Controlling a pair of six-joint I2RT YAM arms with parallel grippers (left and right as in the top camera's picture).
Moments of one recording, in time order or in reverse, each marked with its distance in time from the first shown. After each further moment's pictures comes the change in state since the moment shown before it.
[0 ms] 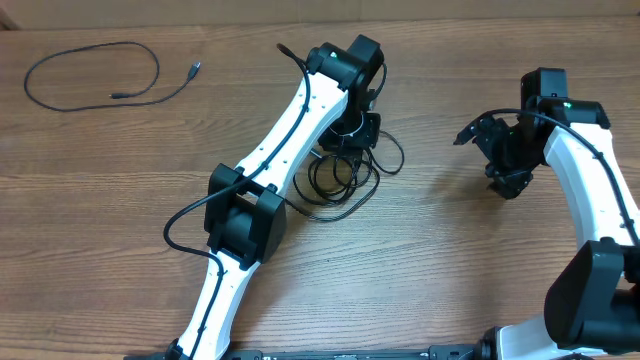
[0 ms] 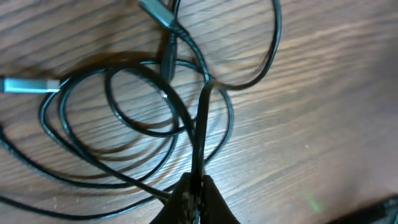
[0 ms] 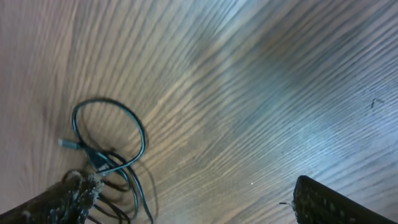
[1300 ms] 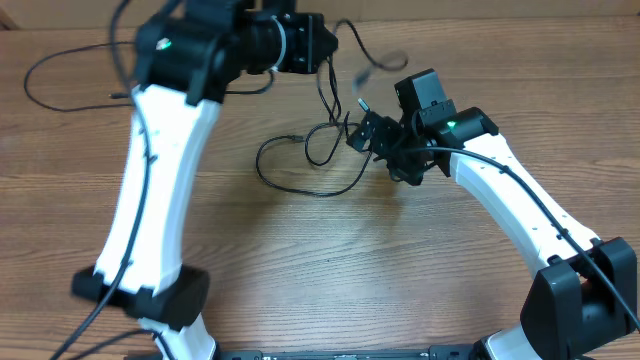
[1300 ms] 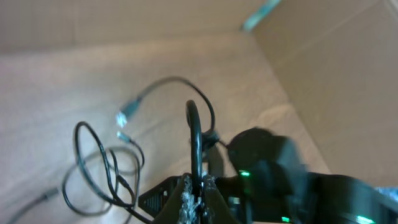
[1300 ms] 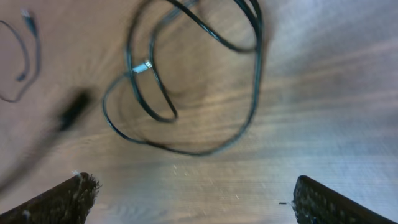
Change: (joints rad) left arm 0.237 -0.545 0.040 0.283 0.254 0.053; right arm 0.470 0.000 -0.001 0.309 -0.045 0.087
